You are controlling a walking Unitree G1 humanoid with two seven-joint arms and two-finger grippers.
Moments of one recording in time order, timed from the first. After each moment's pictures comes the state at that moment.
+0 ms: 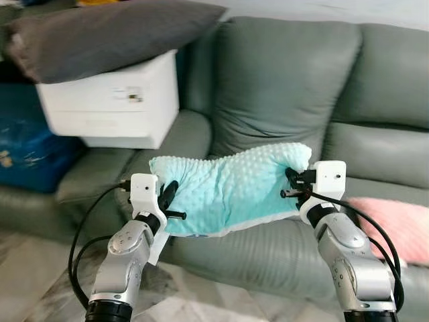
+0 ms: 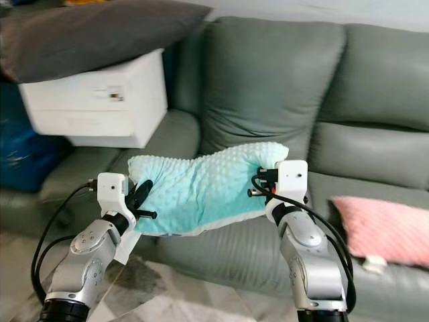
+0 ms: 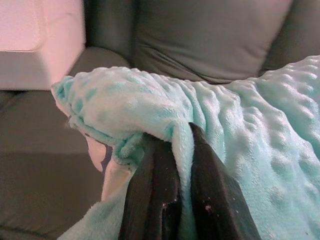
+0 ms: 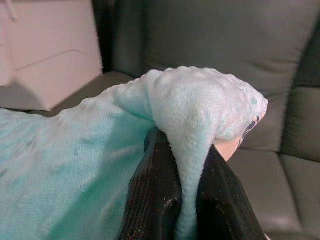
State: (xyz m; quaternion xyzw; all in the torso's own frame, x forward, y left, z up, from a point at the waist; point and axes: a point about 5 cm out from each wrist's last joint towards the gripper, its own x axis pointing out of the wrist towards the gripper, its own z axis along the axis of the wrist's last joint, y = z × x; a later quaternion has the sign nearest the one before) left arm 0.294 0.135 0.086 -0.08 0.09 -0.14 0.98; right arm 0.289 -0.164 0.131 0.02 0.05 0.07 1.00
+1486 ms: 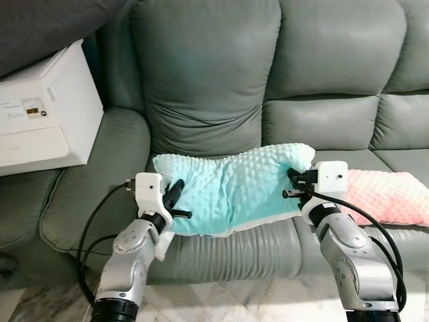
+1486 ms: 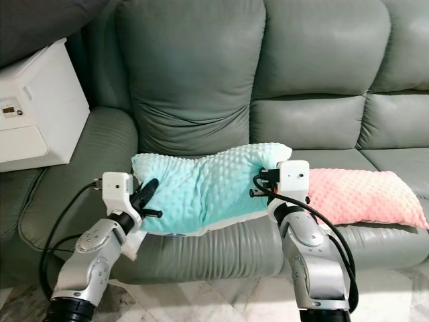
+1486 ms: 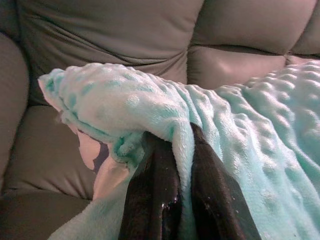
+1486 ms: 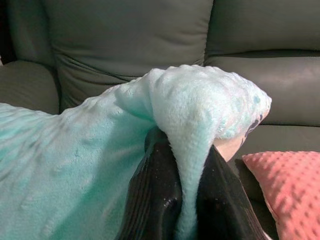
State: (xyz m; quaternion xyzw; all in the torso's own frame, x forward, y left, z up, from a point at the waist) left arm 0.294 0.123 0.087 -0.10 0.08 -0.16 0.98; right arm 0.288 -0.167 0.130 0.01 0.06 0.06 1.00
